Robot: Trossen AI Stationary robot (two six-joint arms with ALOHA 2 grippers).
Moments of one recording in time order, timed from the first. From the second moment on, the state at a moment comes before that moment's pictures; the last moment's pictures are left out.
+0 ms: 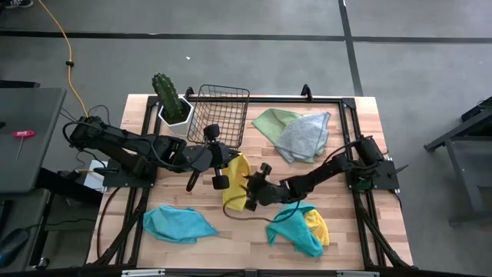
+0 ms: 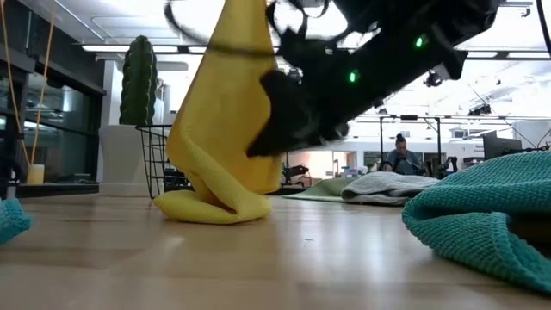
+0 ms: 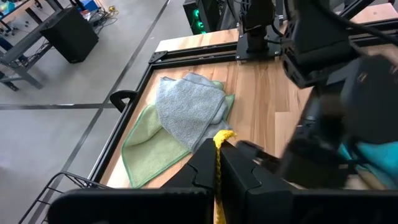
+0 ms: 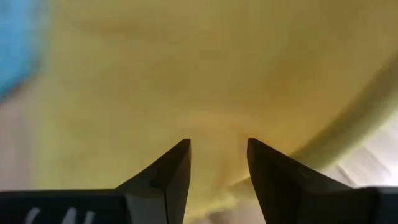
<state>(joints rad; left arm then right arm) -0.16 1.40 1.35 -0.53 -0.59 -0.01 0.31 1.97 1.03 0.31 0.66 0.34</state>
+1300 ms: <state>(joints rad) -0.16 1.40 1.35 -0.53 -0.59 -0.01 0.27 1.97 1.03 0.00 0.93 0.62</state>
